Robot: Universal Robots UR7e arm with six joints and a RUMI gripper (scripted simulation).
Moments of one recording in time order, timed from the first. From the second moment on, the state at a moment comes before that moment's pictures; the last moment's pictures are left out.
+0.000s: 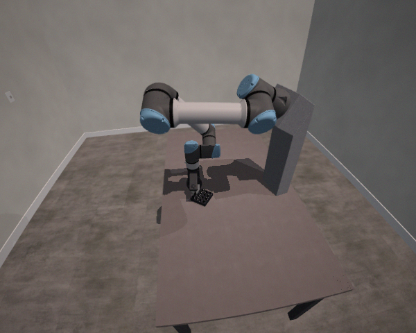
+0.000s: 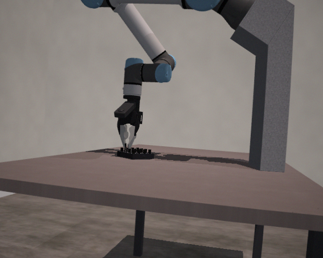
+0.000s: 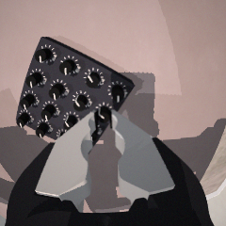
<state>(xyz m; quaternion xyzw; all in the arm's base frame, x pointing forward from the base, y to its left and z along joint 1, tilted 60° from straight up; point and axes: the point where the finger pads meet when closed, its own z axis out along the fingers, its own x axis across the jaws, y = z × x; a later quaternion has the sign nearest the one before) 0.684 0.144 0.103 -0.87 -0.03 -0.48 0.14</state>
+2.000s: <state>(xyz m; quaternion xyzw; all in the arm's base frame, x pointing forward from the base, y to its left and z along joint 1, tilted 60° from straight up) 0.684 0.144 0.102 -0.86 -0.14 -0.49 0.08</state>
